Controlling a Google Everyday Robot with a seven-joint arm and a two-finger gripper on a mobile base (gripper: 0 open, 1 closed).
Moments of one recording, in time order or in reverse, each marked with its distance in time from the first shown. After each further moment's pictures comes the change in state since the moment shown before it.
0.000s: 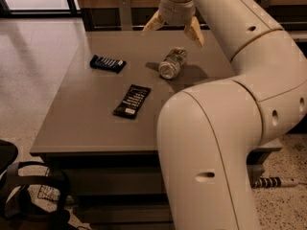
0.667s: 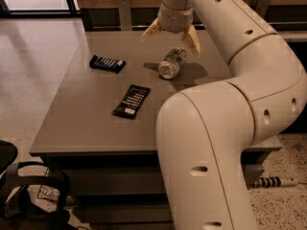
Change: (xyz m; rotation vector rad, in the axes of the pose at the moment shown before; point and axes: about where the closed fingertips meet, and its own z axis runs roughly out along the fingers) arm 0.007 -0.001 0.024 -0.019 0.075 0.030
